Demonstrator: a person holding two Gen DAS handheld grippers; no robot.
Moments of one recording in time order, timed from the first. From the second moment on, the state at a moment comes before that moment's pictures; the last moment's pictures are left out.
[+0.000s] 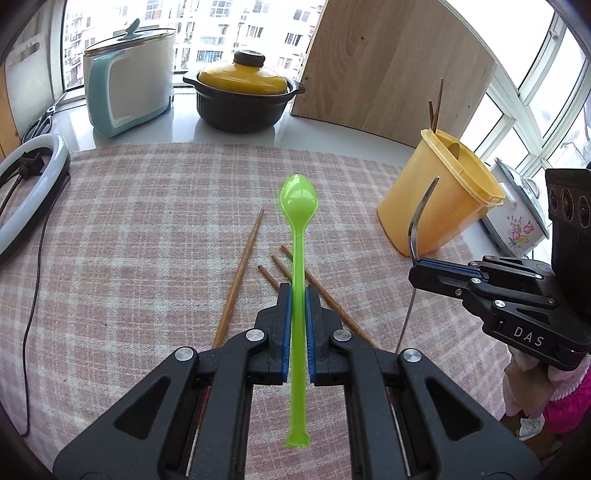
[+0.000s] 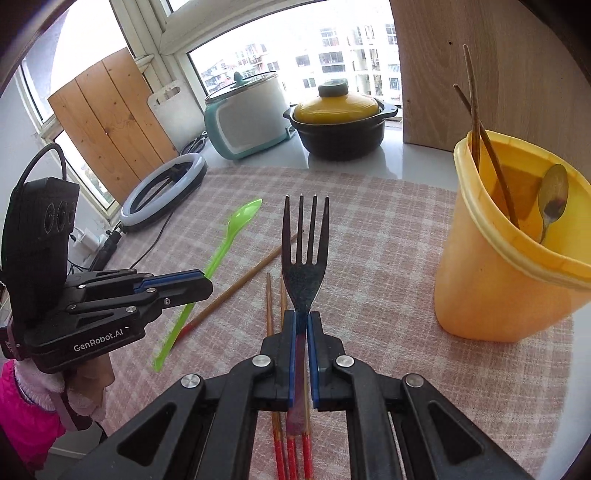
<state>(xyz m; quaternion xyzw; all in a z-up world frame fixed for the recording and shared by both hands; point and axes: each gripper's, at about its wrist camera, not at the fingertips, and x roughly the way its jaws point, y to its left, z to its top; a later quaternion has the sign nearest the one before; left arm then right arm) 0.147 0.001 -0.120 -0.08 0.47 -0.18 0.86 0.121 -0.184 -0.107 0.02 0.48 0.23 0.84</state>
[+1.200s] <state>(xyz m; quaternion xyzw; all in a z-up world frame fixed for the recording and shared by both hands) 0.124 0.007 -0.095 -0.09 0.45 -0.15 0.88 0.119 -0.213 -0.132 0.03 0.55 0.28 0.79</state>
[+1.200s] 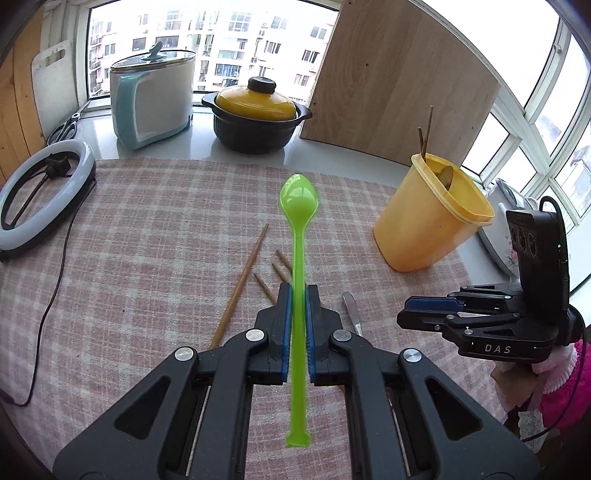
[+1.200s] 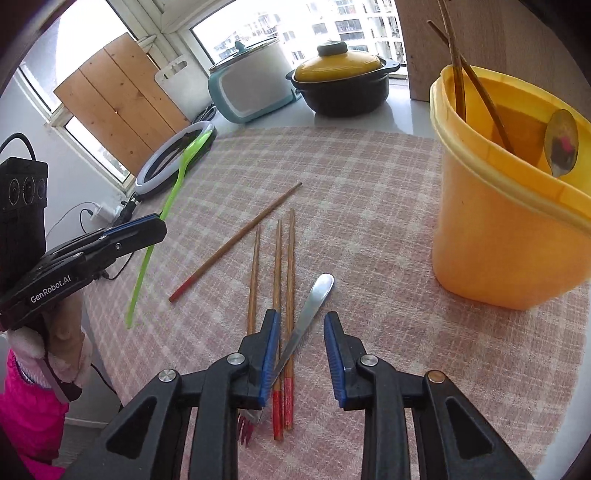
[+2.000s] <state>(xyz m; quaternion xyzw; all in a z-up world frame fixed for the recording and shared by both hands) 0.106 -0.035 -0.062 -0.16 0.39 -0.18 0.89 0.064 -0.253 -0.110 -0.07 0.52 0.32 0.79</state>
